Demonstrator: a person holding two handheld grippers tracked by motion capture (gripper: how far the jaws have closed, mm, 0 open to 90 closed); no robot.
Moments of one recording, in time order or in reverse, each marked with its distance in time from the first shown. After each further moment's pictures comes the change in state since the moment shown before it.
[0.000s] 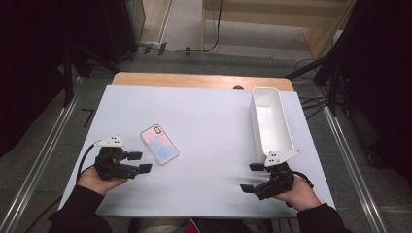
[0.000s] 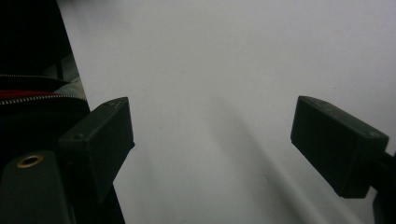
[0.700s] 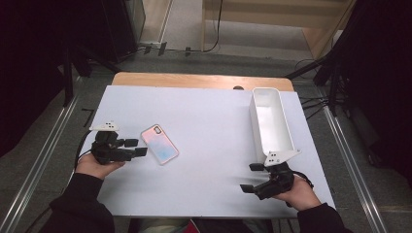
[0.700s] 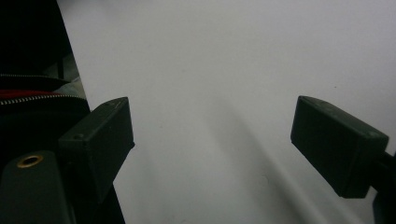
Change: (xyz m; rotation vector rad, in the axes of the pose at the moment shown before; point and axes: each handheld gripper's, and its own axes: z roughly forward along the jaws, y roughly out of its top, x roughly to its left) left arm 0.034 0.020 0.000 -0.041 0.020 -0.039; right arm -0.001 0.000 0.001 0.002 0.000 0.000
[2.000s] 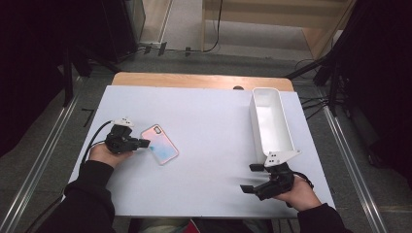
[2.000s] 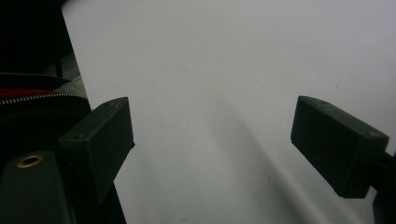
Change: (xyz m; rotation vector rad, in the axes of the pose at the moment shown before) left arm 0.032 0.007 0.047 0.148 0.064 0.078; right arm 0.001 -0.001 -0.001 0.001 0.002 0.001
